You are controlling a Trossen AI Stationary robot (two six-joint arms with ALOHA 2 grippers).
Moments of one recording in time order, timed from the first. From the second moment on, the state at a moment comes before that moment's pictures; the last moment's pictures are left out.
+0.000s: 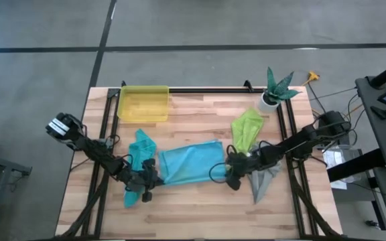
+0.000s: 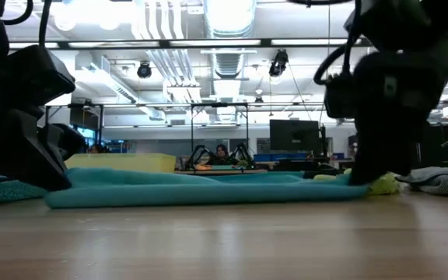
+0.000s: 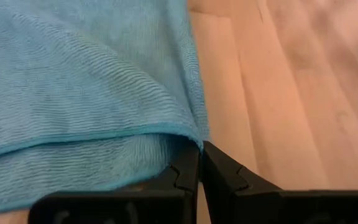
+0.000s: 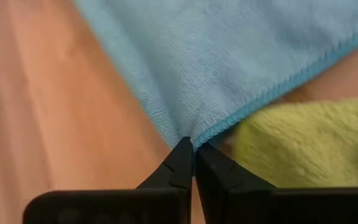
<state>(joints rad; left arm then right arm) -0.63 1.49 0.33 0.48 -0.40 -0.54 0.32 1.56 0.56 0.08 0.05 0.90</state>
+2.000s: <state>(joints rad) -0.68 1.70 0.55 0.37 -0.96 0.60 0.44 1.25 0.56 0.03 0.23 0.79</state>
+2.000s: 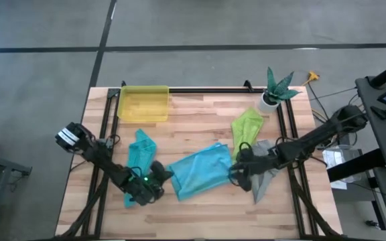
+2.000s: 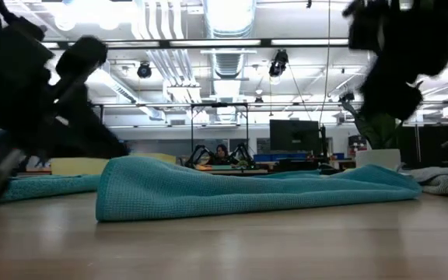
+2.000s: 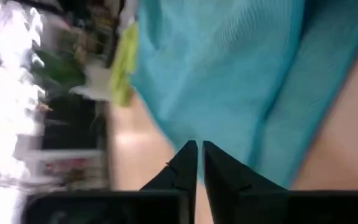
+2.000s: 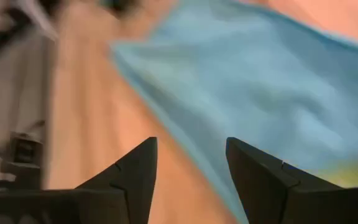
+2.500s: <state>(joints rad) -0.63 1.71 0.58 0.35 -0.91 0.66 0.55 1.94 1.06 0.11 0.27 0.59</state>
